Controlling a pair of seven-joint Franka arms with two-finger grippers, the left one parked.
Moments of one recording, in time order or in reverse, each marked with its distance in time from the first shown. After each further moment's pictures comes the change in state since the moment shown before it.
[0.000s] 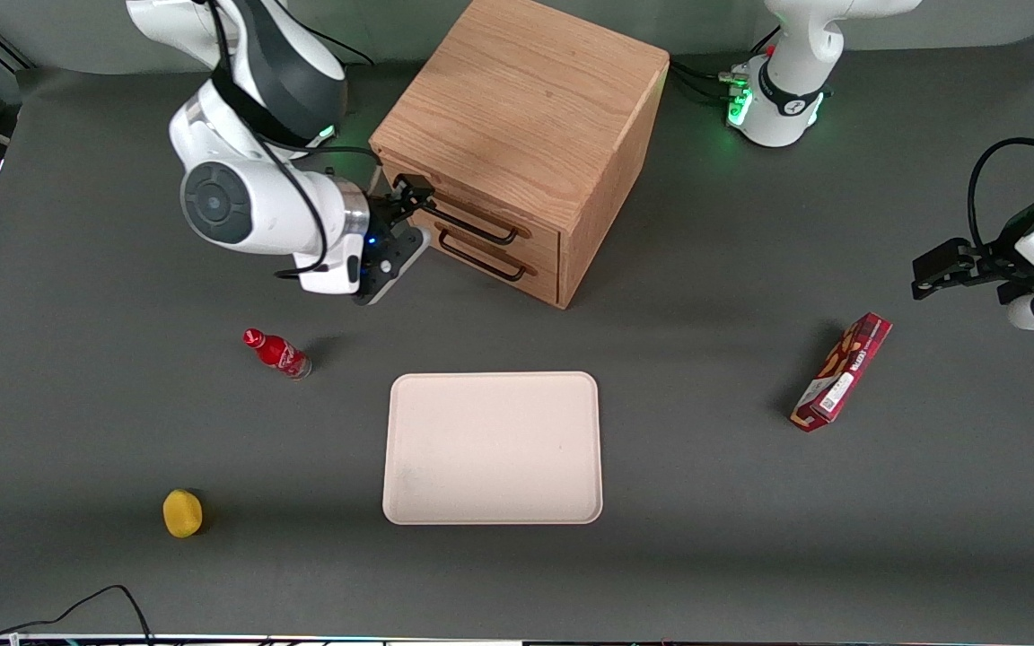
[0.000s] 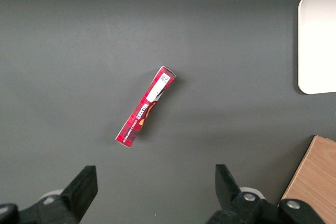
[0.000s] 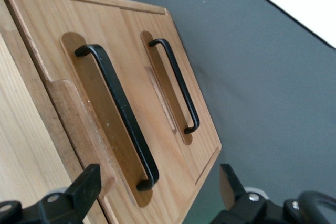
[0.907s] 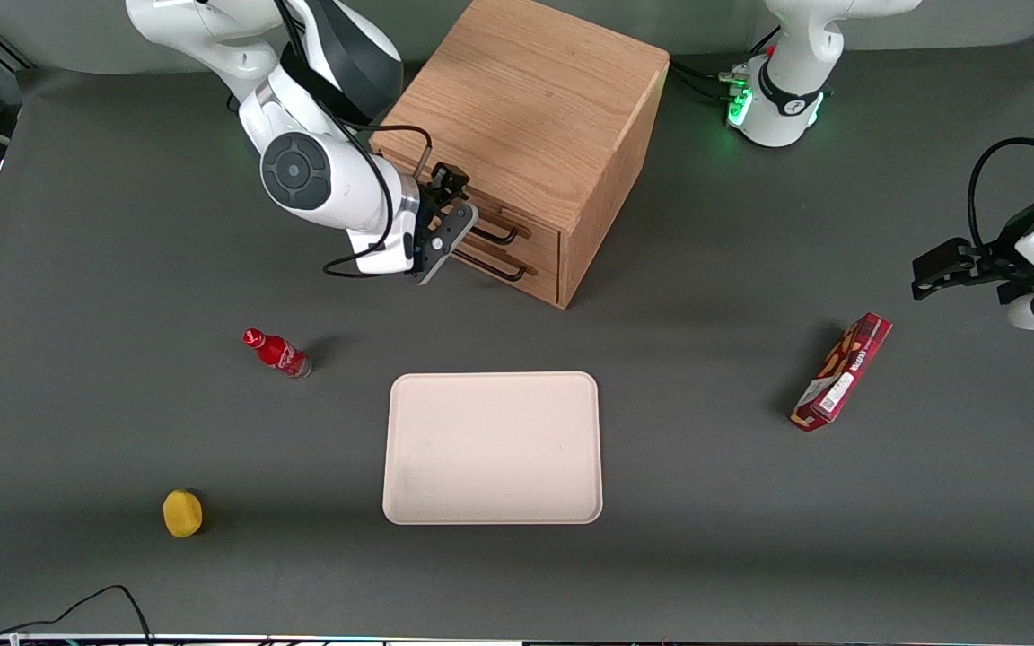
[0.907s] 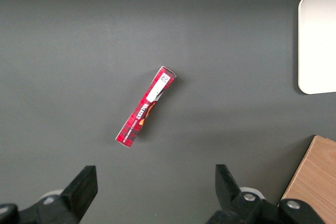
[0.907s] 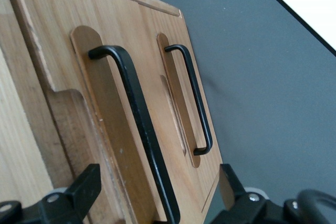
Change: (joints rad) arm 0.054 0.001 0.047 -0.066 -0.051 0.125 -0.036
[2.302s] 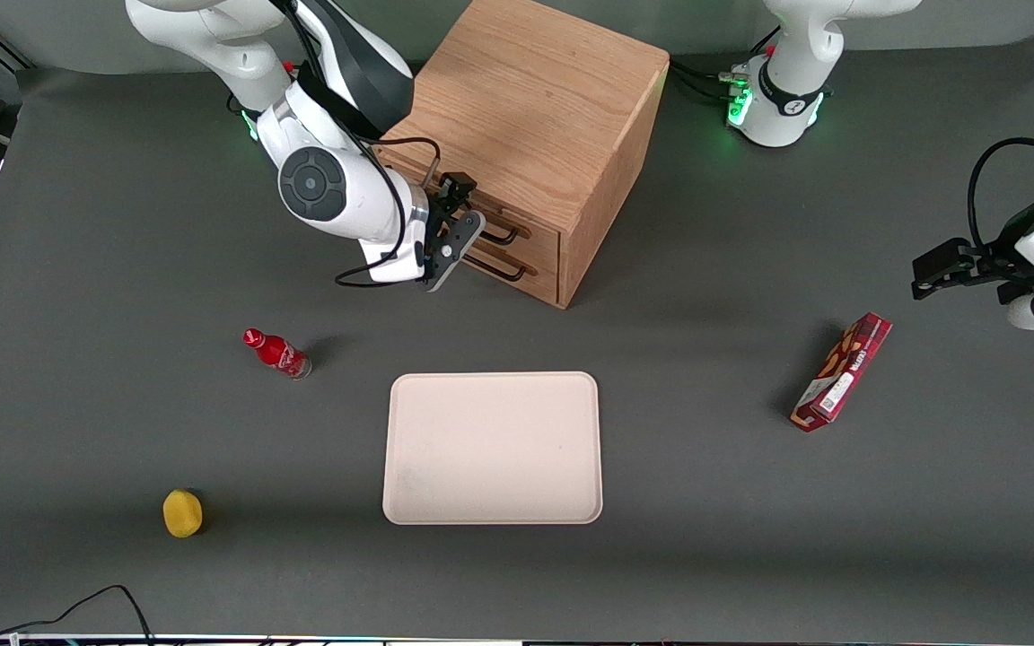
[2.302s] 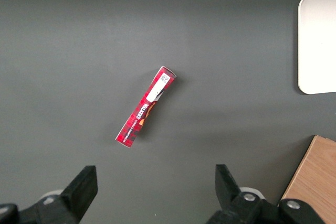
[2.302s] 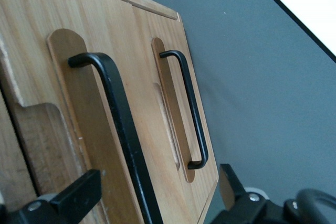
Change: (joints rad) arm 0.014 0.030 0.000 -0.022 -0.015 0.066 -0.019
